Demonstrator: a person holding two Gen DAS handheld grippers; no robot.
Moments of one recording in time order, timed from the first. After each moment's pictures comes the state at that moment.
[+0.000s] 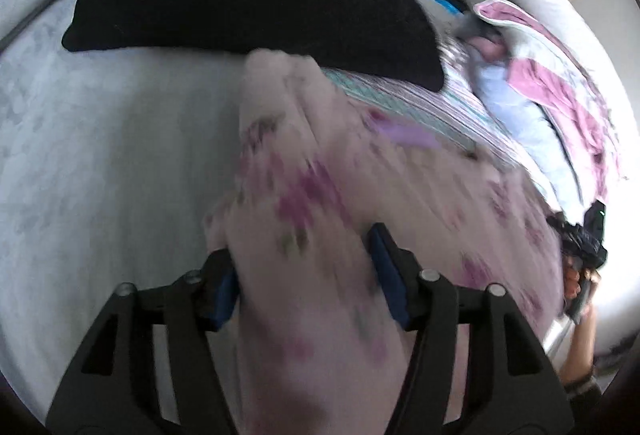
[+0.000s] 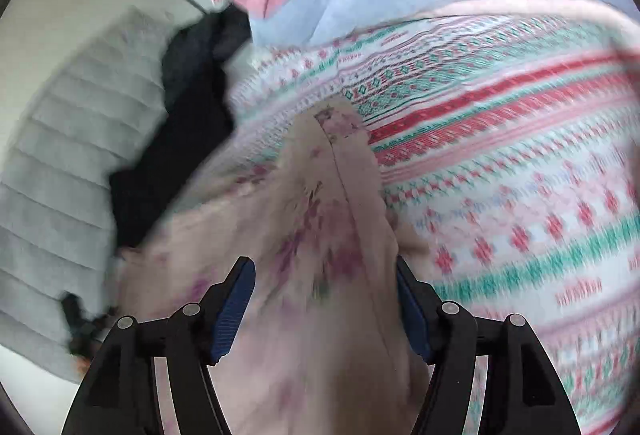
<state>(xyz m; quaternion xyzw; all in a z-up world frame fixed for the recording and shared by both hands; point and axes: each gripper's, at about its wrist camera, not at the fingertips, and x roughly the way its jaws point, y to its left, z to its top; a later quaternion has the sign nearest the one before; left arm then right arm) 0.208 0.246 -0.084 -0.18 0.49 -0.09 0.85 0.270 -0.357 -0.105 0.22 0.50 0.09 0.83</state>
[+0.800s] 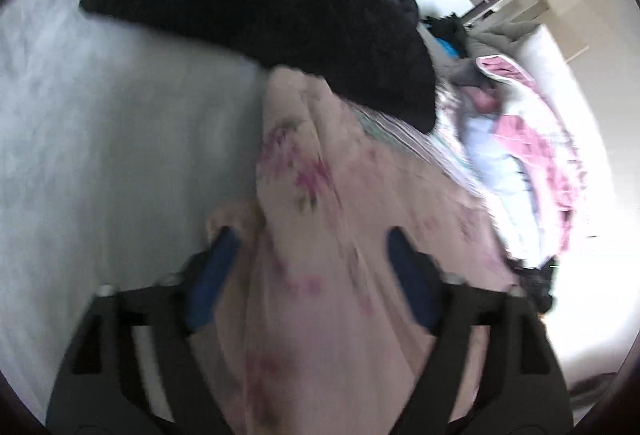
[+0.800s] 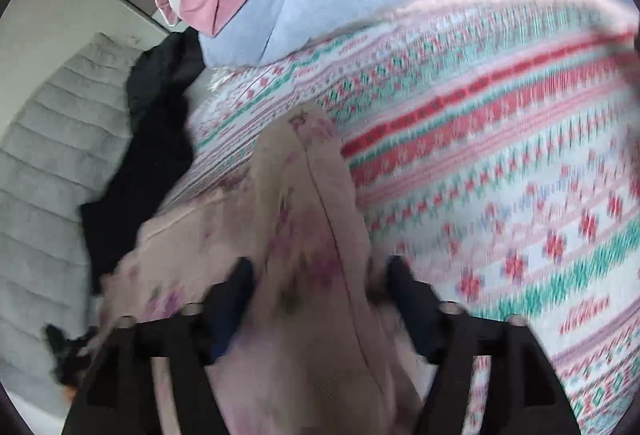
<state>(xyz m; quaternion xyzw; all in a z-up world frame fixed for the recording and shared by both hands) 0.198 0.289 -0.093 -0.31 0.48 -0.12 0.81 0.251 -0.395 -0.123 0.32 0.49 0.10 0.81</state>
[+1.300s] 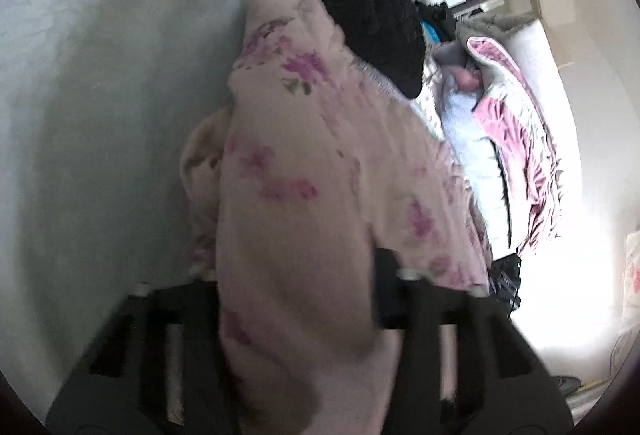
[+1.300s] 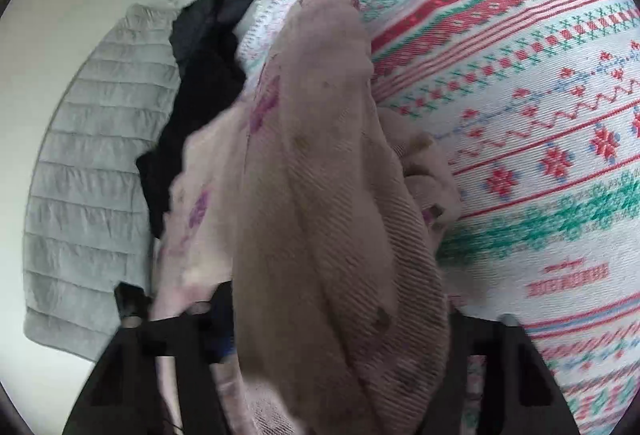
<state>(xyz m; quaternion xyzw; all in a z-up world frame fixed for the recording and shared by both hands) 0.175 0.262 -0.120 -0.36 0.49 -0.15 0.78 0.233 -0.360 -0.138 0.33 0.51 0.19 0.77</state>
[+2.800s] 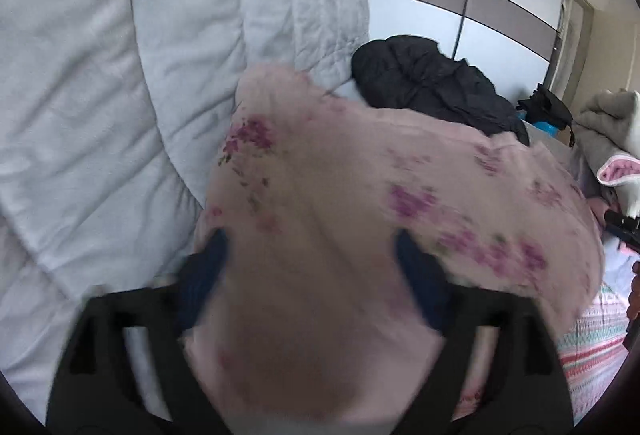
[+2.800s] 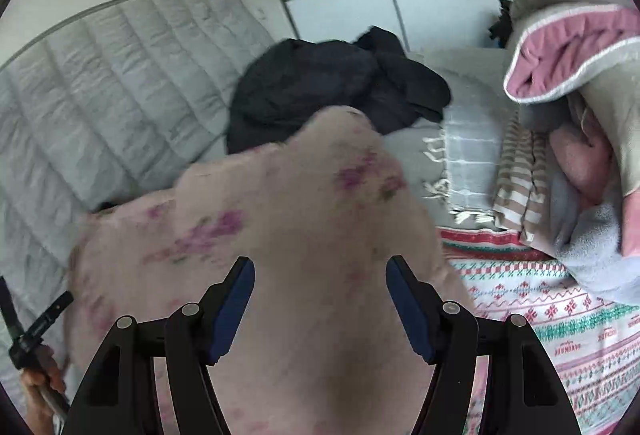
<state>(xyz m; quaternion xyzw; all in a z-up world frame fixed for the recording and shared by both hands) 0.333 0.376 0.000 -0.10 0.30 0.14 0.94 0.478 -0.049 0.016 0.08 0.35 0.18 0.92</state>
